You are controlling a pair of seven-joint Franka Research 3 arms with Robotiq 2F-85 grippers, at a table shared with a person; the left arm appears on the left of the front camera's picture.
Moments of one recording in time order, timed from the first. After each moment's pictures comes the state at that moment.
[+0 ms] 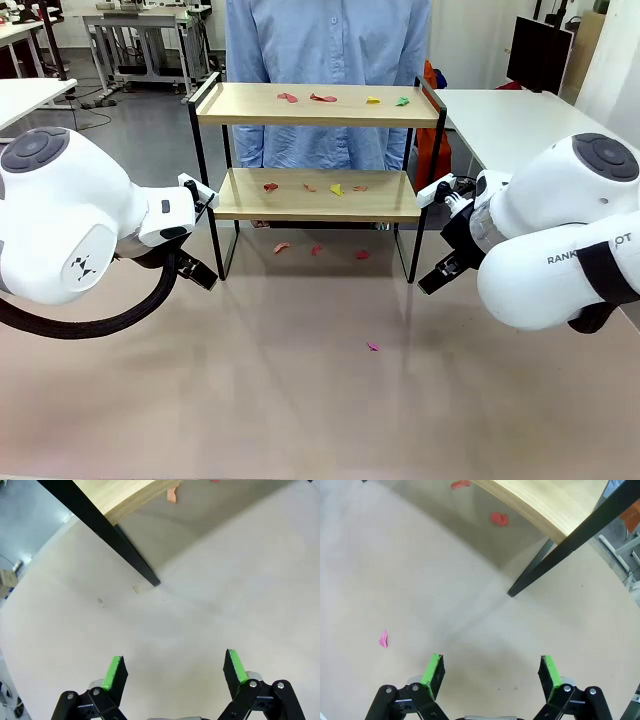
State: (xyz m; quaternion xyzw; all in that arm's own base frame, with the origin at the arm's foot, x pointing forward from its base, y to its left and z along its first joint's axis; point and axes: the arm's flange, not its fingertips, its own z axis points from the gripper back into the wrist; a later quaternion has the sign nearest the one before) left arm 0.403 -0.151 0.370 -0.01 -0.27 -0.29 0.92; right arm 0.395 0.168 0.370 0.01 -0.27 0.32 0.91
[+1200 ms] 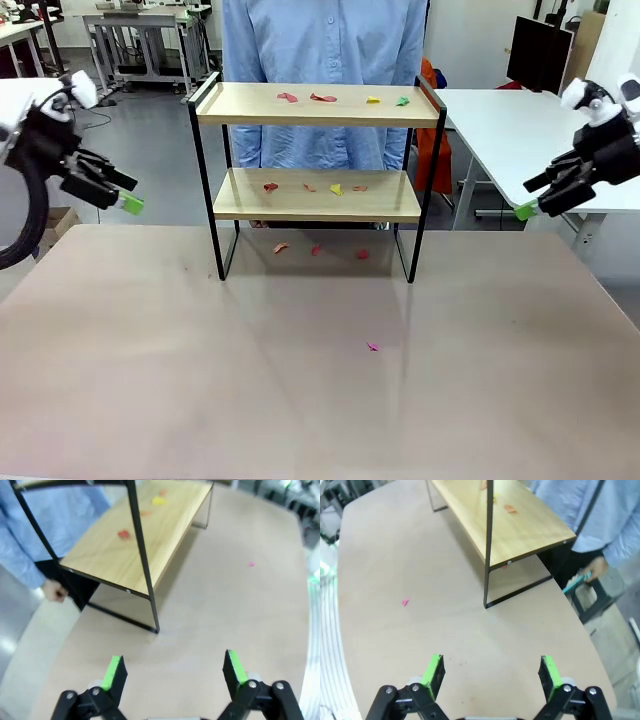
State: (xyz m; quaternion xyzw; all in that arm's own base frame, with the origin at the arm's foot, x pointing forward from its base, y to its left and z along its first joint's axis) left arm 0.456 0.019 0.471 -0.25 -0.37 -0.50 0.74; right arm 0.450 -0.018 0.476 0.19 -0.33 0.48 0.79
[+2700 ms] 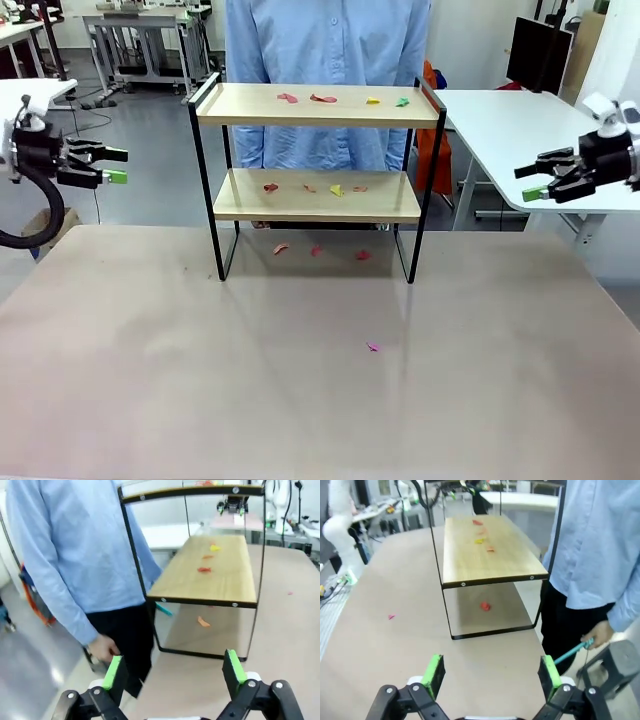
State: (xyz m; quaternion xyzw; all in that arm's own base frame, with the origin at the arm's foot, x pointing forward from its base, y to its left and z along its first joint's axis) left arm 0.607 0.121 0.387 -0.32 -0.54 -0.49 0.60; right arm 0.592 -0.119 0.389 0.36 -0.43 0.52 0.64
